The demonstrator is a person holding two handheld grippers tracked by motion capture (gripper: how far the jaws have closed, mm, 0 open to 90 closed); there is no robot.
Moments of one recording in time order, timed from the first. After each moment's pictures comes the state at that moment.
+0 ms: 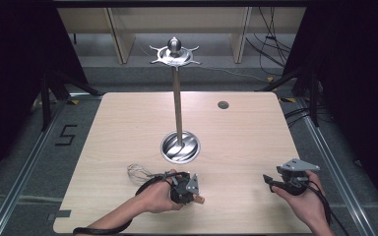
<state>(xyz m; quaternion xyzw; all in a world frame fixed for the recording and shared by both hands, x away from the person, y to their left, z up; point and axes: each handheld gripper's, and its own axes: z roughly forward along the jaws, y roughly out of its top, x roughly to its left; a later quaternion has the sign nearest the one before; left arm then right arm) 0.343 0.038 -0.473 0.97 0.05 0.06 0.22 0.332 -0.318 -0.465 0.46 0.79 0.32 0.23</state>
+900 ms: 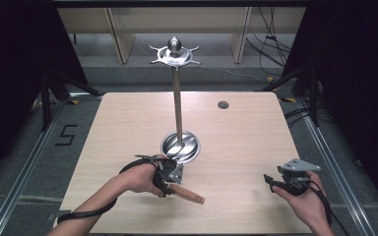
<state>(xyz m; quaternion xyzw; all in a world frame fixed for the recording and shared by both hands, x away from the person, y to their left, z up) 0.385 0.078 -0.462 0.98 -0.05 0.07 0.16 0.330 -0.317 -0.461 0.46 0.79 0.32 0.24</state>
